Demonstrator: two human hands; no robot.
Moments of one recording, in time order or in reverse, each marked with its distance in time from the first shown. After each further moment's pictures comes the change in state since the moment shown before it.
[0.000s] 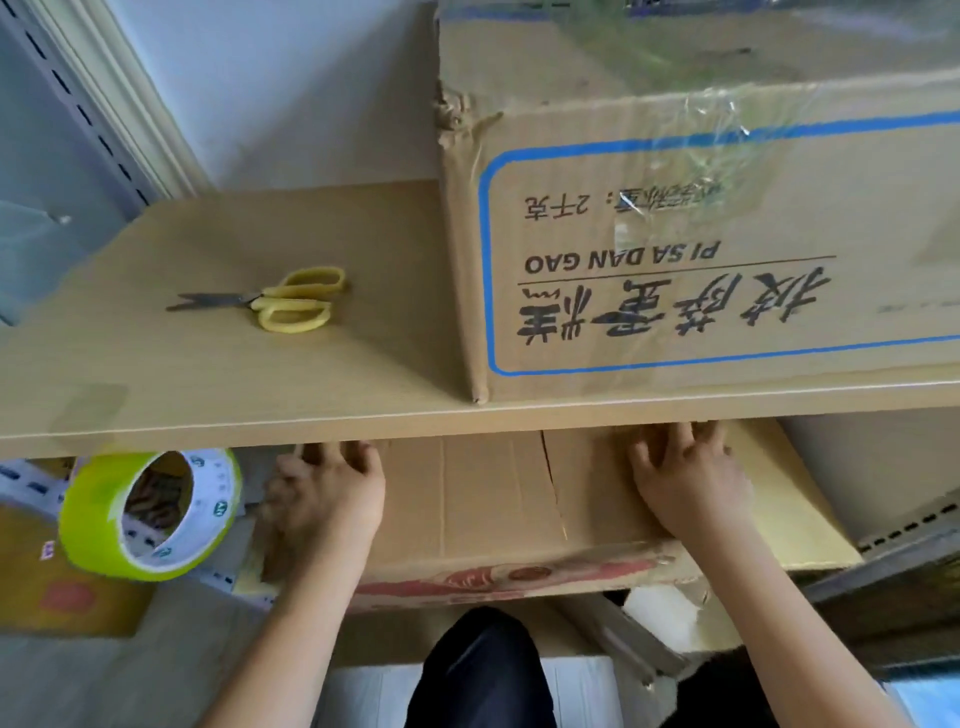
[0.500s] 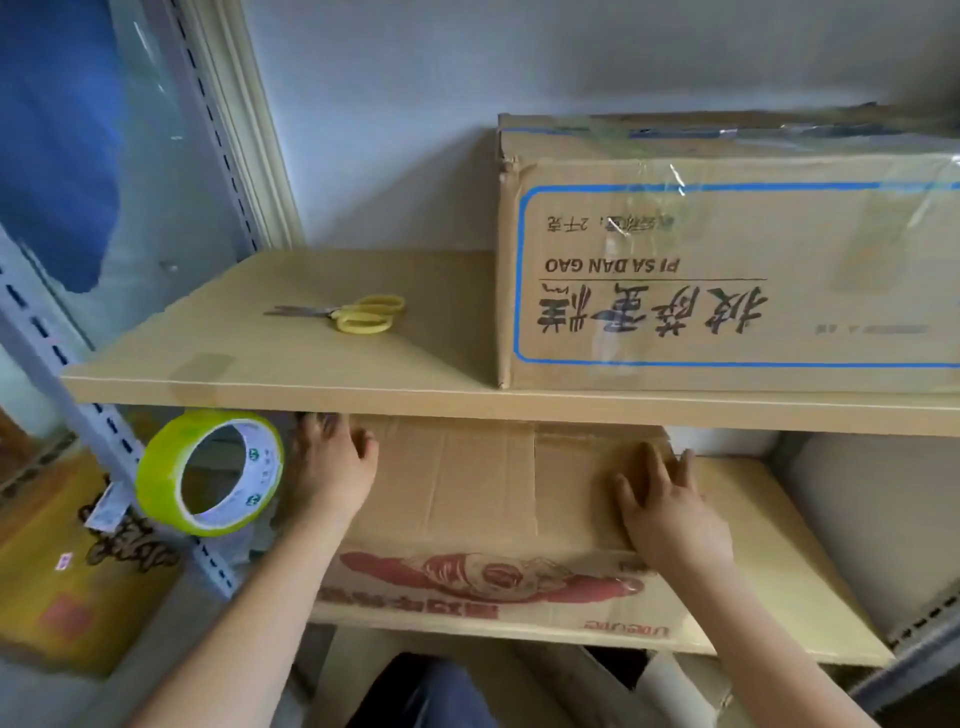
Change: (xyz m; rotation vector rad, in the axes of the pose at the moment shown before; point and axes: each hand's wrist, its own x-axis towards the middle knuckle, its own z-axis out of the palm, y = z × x) left_hand 0.036 -0.021 -0.015 -0.217 0.237 0.292; right_hand -0.005 -0.008 0.009 0.142 0.088 -0.200
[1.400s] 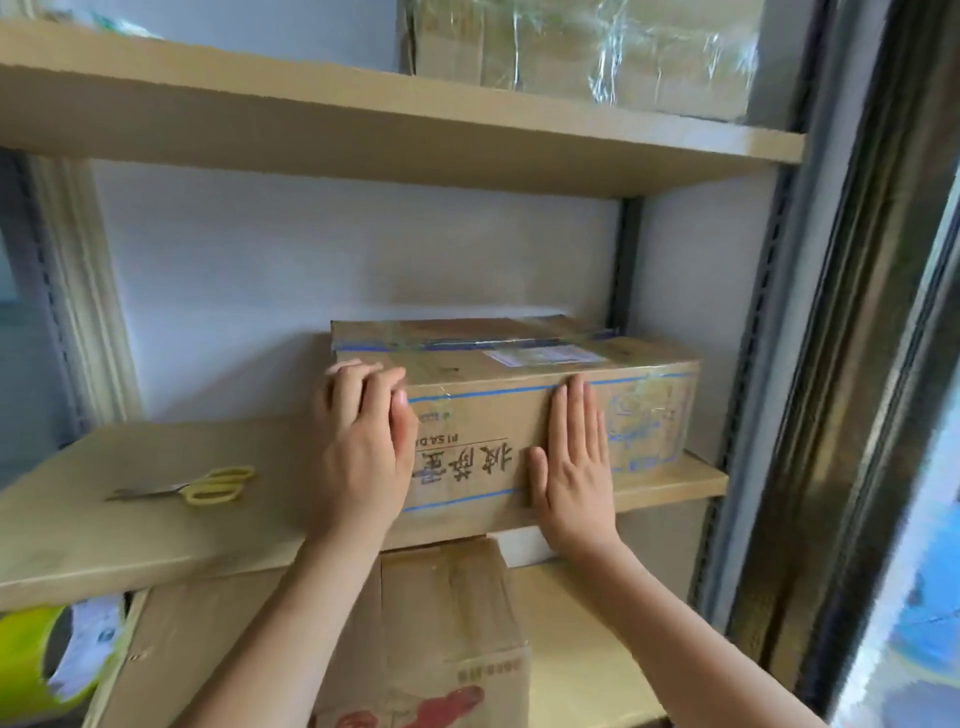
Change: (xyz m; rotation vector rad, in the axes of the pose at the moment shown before) left_hand -0.094 0.213 -0.177 -0.601 0.873 0.787; right_hand -0.014 0.010 -0.173 0.023 0.937 -0.498
